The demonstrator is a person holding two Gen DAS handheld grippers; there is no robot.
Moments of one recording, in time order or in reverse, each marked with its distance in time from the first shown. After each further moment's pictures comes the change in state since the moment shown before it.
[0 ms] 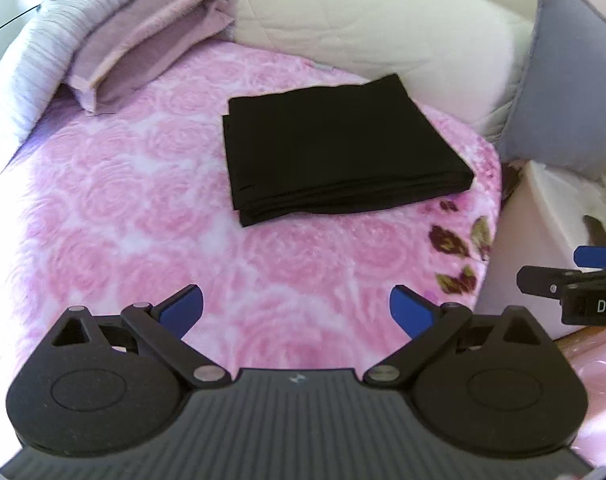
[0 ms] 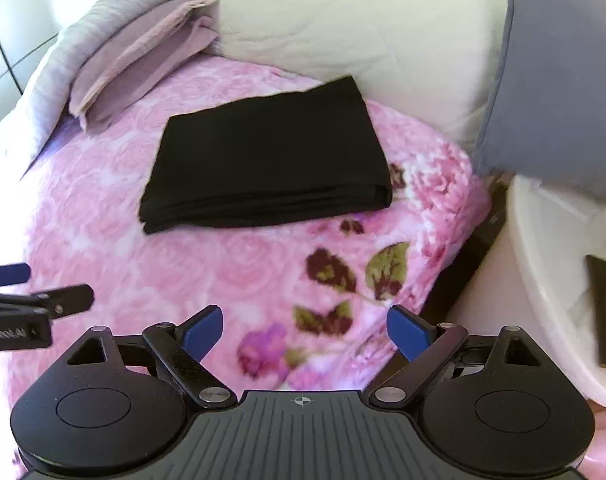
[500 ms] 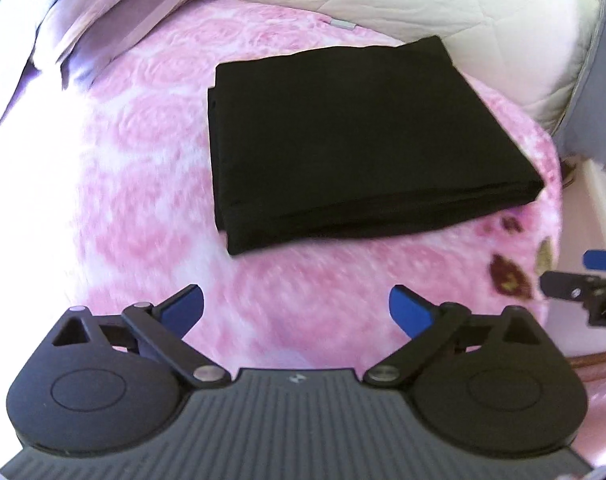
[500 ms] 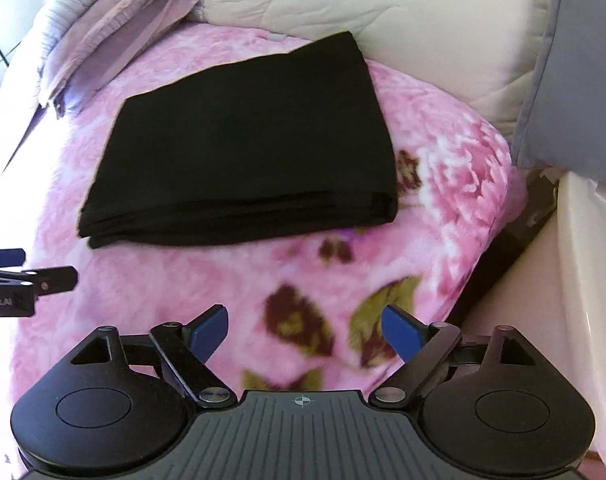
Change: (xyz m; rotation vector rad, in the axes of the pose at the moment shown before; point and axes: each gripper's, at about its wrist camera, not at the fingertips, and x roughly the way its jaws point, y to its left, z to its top) left arm 0.133 -0.002 0.057 -0.016 0.129 0.029; right arm 0.118 -0.049 0.051 -0.022 0.110 0.072
